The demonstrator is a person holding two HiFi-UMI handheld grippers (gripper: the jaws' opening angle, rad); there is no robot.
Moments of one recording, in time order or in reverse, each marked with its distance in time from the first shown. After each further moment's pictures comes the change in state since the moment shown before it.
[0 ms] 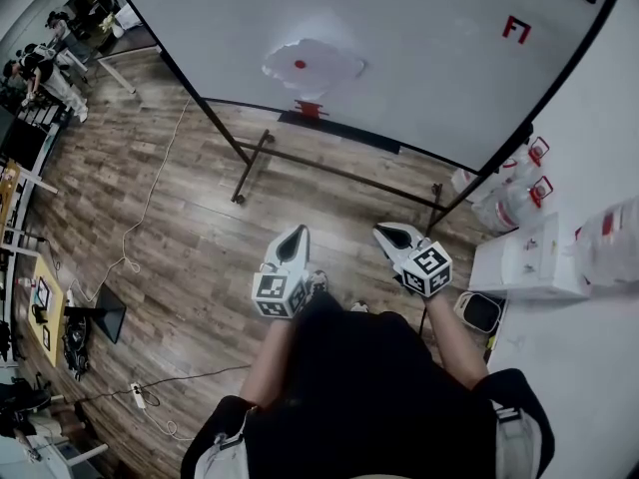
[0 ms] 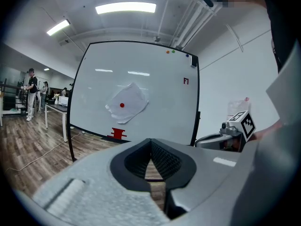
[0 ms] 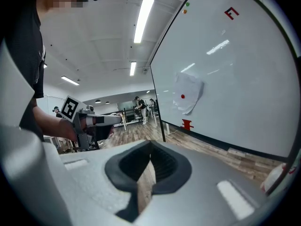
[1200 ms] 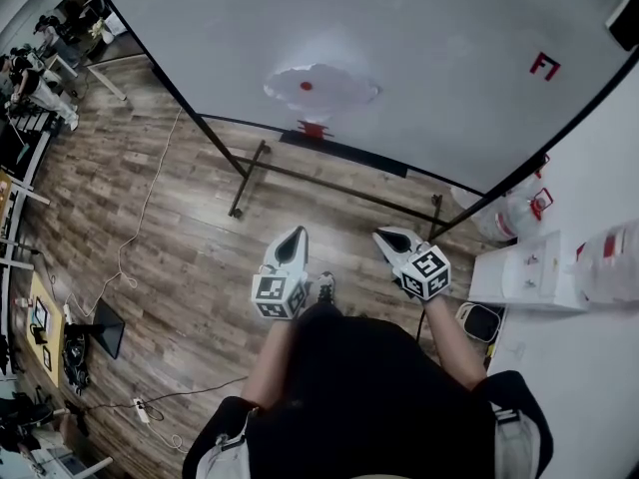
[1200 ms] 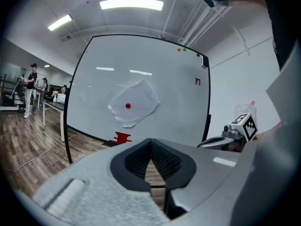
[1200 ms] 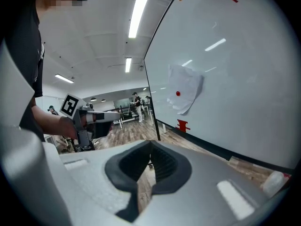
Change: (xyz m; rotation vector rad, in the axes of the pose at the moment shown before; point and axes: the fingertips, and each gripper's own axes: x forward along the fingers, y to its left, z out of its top) left arm 0.069 0.072 0.022 -0.026 -0.004 -0.012; right arm 0.073 -0.050 0.024 0.012 0.038 -0.041
